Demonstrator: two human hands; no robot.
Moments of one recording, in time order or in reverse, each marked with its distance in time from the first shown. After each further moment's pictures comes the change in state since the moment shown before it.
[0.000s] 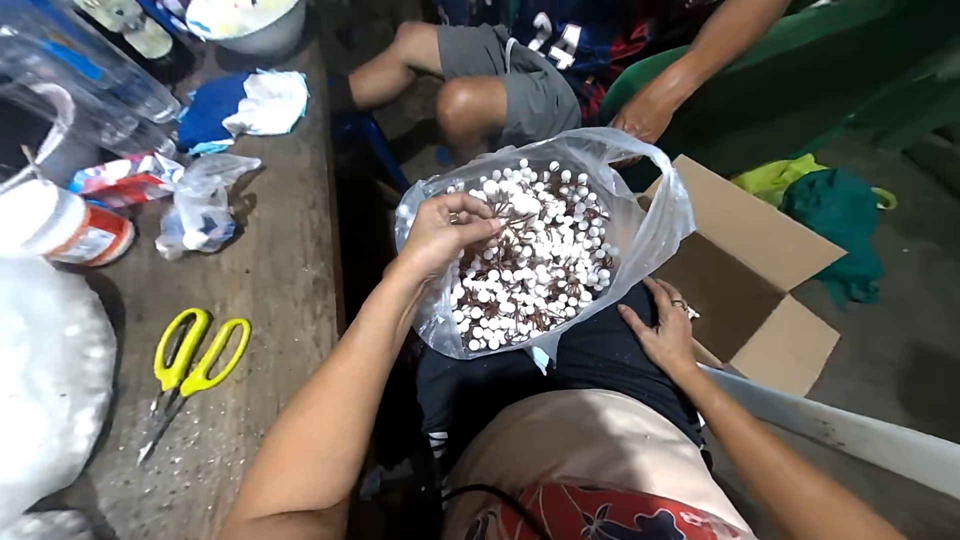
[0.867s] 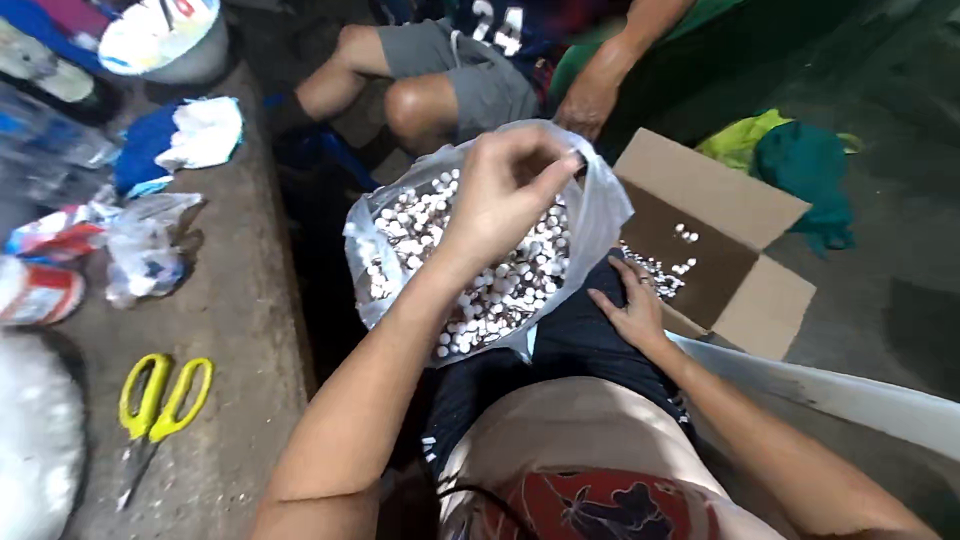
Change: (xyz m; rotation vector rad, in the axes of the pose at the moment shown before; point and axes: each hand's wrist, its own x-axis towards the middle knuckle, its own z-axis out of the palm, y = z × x) left_hand 0.027 0.052 0.098 0.342 -0.188 0.505; right_hand 0.000 0.006 0.003 0.061 -0.011 0.034
